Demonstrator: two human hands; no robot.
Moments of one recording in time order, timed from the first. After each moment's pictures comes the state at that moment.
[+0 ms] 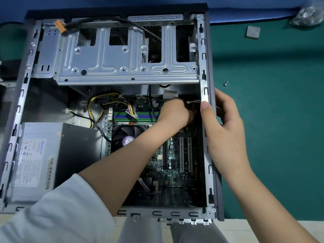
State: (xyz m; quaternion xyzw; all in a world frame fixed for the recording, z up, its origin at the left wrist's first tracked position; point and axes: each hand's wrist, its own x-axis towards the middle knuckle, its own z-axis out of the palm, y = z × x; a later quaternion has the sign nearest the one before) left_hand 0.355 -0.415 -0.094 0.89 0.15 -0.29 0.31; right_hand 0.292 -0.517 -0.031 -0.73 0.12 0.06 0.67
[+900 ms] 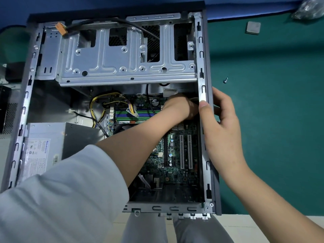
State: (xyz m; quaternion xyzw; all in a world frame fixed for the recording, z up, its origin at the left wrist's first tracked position) left_hand 0.376 -0.427 -0.080 0.90 0.05 -0.41 0.17; right_hand 0.290 -0.517 -0.033 -0.75 0.13 0.07 0.65
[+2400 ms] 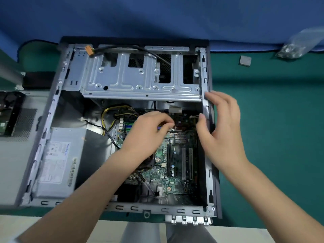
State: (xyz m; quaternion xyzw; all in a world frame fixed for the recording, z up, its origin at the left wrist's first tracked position) left_hand 0.294 -0.342 -0.042 0.93 -0.01 -0.05 0.36; right_hand 0.306 -0.518 -0.014 -0.90 -0.10 -0.05 0.43
